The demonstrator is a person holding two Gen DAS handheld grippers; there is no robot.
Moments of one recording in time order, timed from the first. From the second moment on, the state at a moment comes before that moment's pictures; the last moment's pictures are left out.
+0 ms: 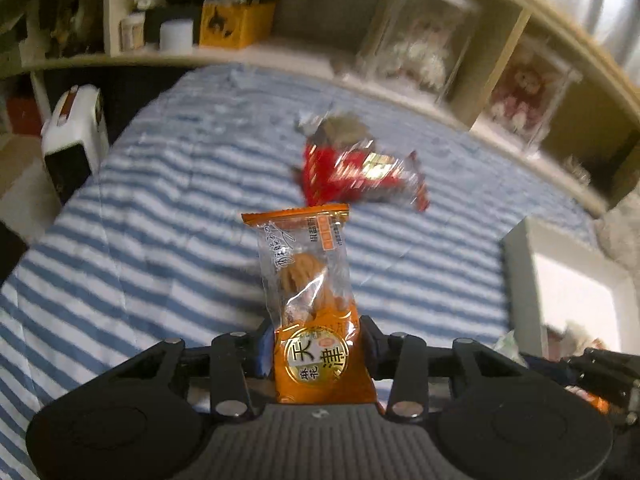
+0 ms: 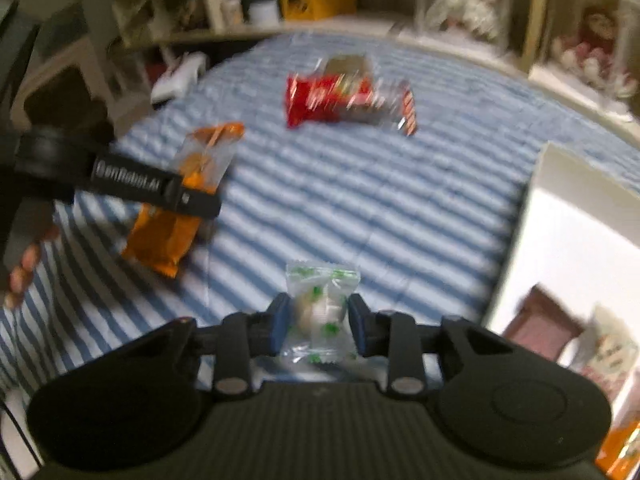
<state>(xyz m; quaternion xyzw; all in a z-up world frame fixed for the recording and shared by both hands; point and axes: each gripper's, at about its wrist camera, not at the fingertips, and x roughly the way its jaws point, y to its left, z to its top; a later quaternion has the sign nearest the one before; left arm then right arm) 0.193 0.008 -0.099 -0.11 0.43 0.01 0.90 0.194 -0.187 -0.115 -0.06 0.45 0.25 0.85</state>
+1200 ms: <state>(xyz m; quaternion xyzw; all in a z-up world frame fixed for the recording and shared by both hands) 0.238 -0.236 -0.034 0.09 0.31 -0.24 0.92 0.184 -0.413 -0.044 0.10 0.32 0.02 0.94</state>
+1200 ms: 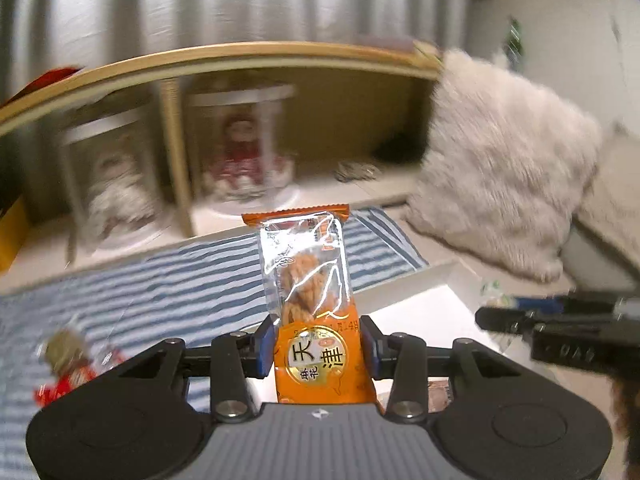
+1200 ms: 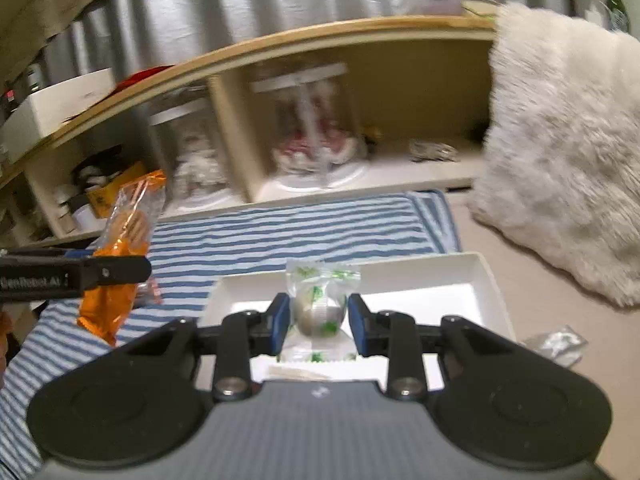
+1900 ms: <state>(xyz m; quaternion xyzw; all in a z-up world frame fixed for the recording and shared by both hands) 0.294 -0.313 -0.157 0.39 0.36 -0.34 0.78 0.214 -0.475 -0.107 0.10 0.40 -0.03 0.91</state>
